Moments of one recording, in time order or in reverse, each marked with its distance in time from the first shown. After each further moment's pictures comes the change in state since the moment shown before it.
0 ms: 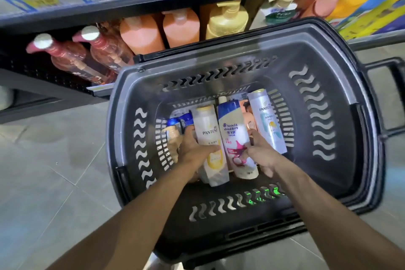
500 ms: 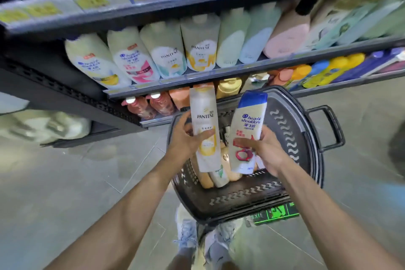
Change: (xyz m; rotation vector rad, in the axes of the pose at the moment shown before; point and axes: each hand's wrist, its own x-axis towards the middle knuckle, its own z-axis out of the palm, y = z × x) left_hand -0.177 0.165 -0.132 -0.196 -0.028 0.362; right_hand -0.222 -0.144 -0.019 0.469 -0.020 -0.369
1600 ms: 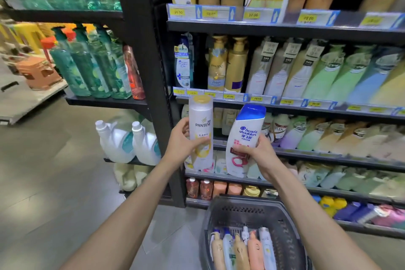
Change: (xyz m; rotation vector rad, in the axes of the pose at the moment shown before) left_hand -0.334 0.312 -0.158 0.041 0.372 0.696; right_hand -0.311 -0.292 0.158 -0.199 -0.224 -0.595
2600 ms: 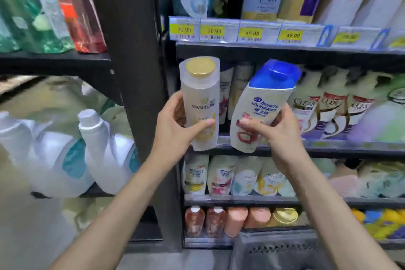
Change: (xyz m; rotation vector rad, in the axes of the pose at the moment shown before) left_hand 0.161 -0.226 -0.018 -0.110 -0.036 0.374; right_hand 0.186 0.153 0.103 0.027 0.219 -0.460
